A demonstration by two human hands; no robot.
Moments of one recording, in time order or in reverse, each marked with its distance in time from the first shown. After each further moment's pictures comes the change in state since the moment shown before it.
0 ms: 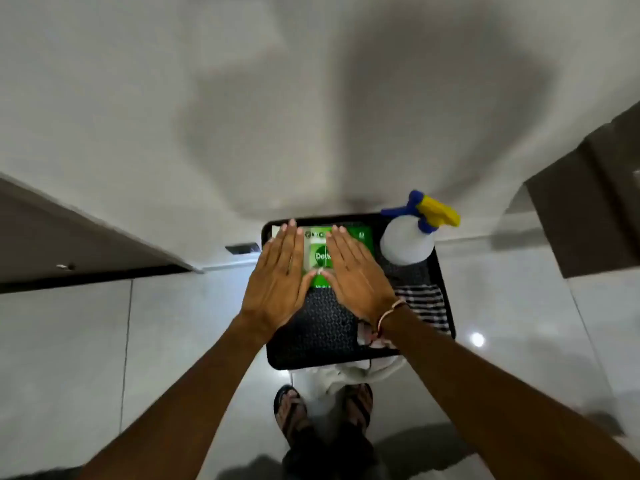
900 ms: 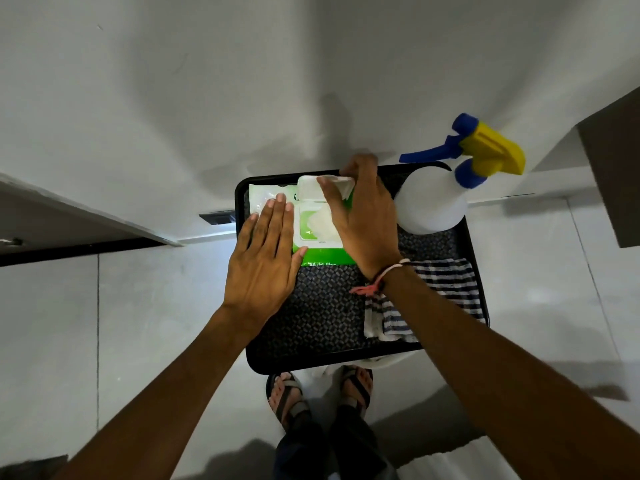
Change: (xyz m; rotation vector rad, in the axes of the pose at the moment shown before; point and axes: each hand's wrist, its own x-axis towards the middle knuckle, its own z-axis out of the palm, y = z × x) left_hand 0.007 -0.012 0.093 0.096 -0.010 -0.041; right_hand 0.054 0.010 0.019 0.538 0.588 0.330
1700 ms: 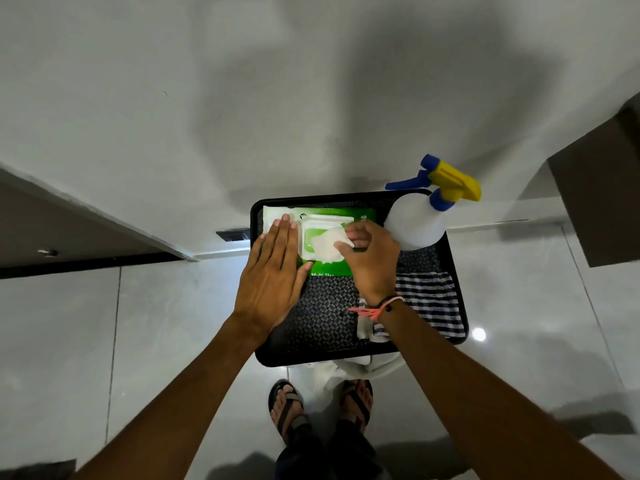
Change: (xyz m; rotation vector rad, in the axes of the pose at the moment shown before) left_hand -0.013 0.009 -0.030 -0.189 0.043 -0.014; right_hand -0.035 0.012 -0.018 0.308 -0.071 0.363
